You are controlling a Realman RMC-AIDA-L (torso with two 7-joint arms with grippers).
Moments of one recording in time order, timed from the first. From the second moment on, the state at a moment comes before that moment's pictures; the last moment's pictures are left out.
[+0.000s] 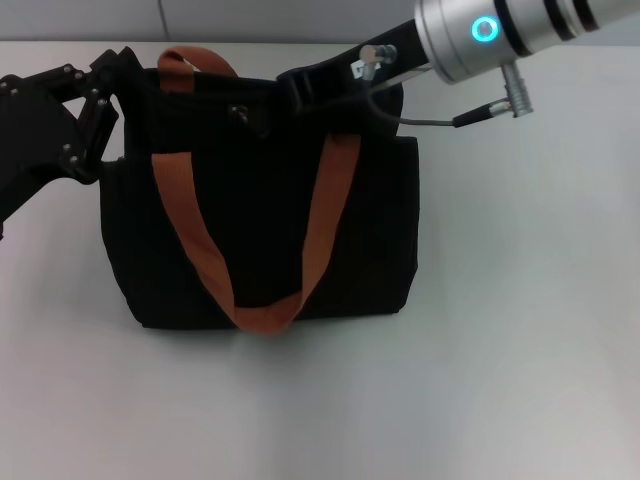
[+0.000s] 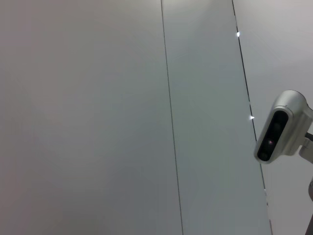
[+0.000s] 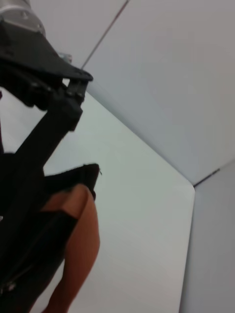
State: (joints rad) left arm -0.40 -2.06 0.45 0.38 1.55 1.76 -0.74; right arm 0.91 2.09 -1.31 -1.02 -2.03 -1.34 2.71
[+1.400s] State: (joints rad) left arm -0.40 -2.06 0.44 0.38 1.53 1.70 -0.74; right arm 0.61 2.09 -1.15 -1.29 -1.90 -1.38 2.58
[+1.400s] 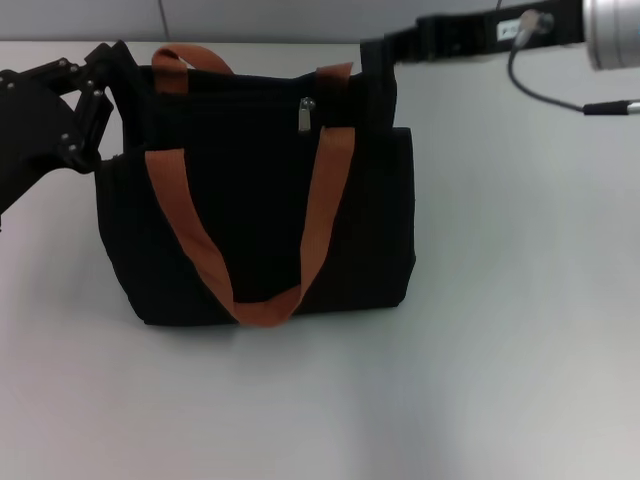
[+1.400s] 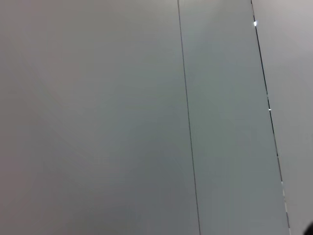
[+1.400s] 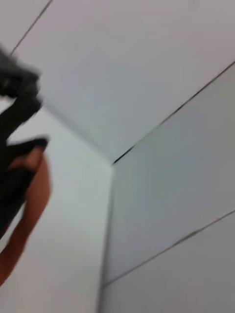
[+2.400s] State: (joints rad) left arm -0.37 -1.95 0.55 0.66 1.71 1.75 -1.31; right arm 0.54 2.08 -1.07 -0.73 -1.65 -1.76 1.48
